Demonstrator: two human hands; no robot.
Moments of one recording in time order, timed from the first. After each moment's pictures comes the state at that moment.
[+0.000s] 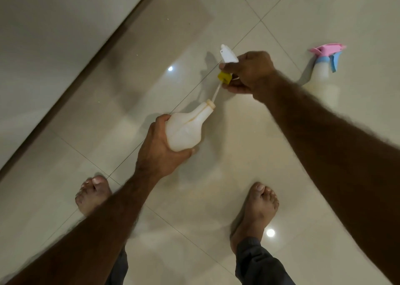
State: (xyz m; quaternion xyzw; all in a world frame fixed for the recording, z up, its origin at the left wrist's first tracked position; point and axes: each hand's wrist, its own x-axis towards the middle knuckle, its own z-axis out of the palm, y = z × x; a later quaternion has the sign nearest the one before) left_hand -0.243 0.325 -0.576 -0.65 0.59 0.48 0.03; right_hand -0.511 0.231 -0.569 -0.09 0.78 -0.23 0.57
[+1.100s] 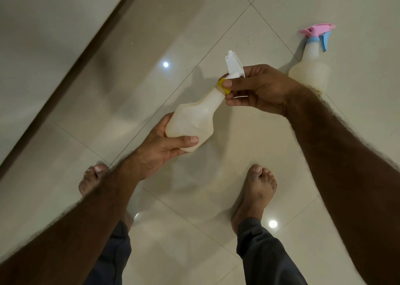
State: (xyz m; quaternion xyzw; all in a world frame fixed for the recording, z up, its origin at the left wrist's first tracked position) left_hand -0.238 0.330 -0.533 -0.54 0.24 0.80 -0.04; right_hand -0.526 0.312 -0.525 -0.11 0.59 -0.26 0.75
